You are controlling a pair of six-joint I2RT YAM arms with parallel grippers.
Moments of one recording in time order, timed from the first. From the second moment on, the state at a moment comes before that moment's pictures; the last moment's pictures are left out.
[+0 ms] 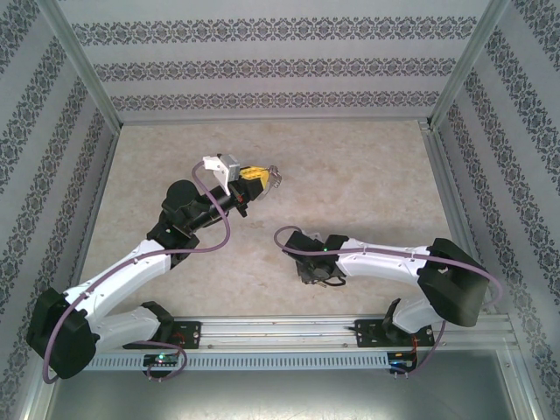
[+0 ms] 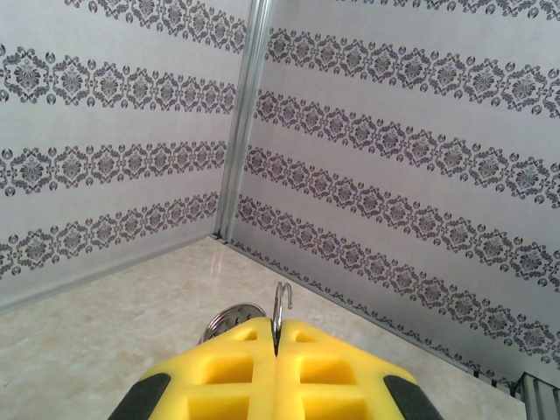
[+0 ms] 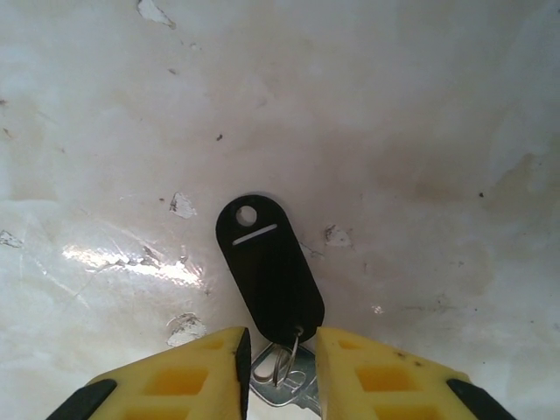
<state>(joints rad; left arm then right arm) -0.57 1.11 0.75 0.48 0.35 -0.23 1.00 1.46 0.77 -0.68 0.16 0.79</state>
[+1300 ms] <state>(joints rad) -0.57 1.11 0.75 0.48 0.37 -0.24 0.82 1.15 0.77 -0.61 0.11 0.59</state>
